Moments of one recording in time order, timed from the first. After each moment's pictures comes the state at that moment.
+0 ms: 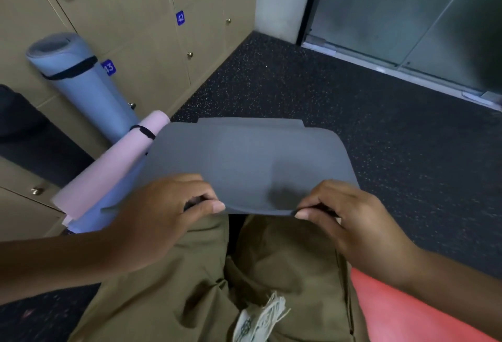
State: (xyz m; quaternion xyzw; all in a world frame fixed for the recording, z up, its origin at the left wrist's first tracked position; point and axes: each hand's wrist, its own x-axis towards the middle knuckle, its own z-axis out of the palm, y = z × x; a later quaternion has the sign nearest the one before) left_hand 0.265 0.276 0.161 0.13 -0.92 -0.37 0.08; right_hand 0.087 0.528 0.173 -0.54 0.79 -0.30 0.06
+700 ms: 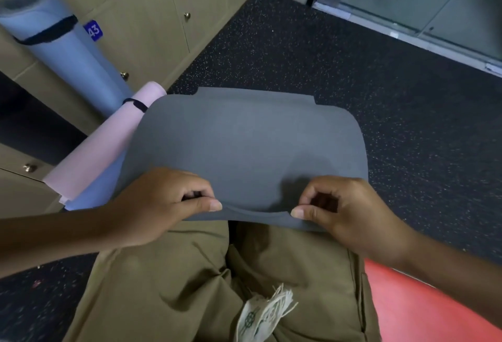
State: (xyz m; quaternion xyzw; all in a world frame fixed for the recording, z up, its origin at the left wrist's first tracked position) left_hand 0.251 0.241 0.124 0.11 -0.91 -0.39 -0.06; right_hand 0.070 0.506 0.139 -0.43 0.80 -0.34 0.23
